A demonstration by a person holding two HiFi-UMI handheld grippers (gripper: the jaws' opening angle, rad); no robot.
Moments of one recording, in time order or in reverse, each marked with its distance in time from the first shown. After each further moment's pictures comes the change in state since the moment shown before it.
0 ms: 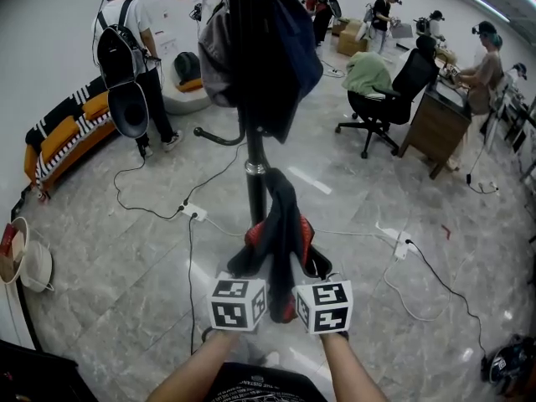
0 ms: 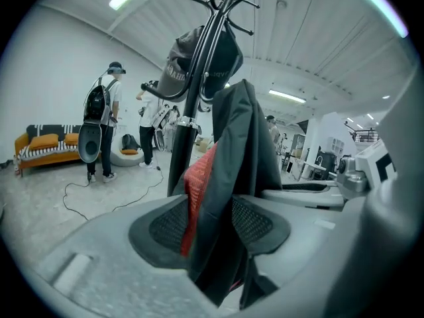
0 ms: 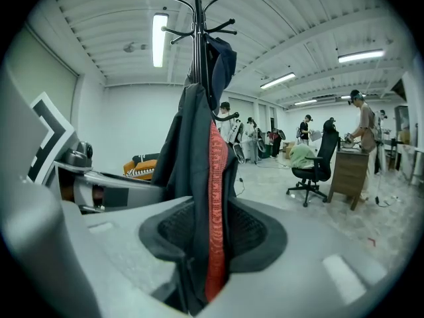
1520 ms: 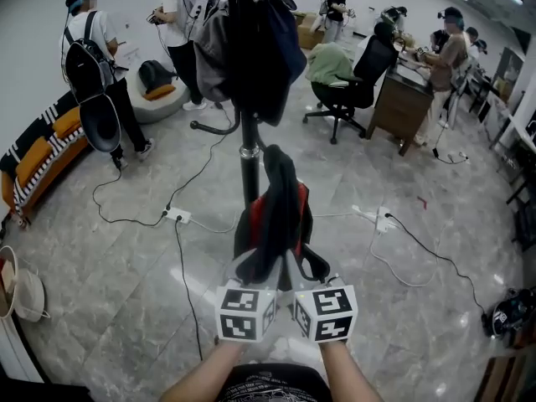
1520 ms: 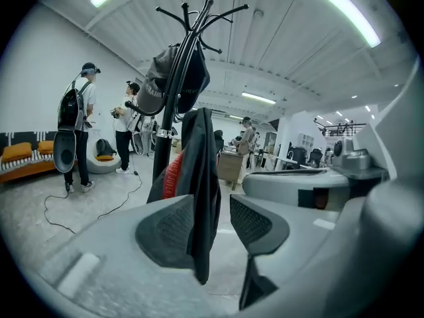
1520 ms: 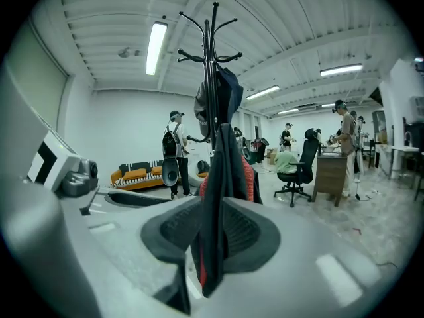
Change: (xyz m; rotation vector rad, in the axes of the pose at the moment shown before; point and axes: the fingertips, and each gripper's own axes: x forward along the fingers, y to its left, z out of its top) left arm -0.088 -0.028 -0.006 0.106 -0.007 -0.205; right arm -0.081 0.079 0.023 0.055 -0.072 -0.140
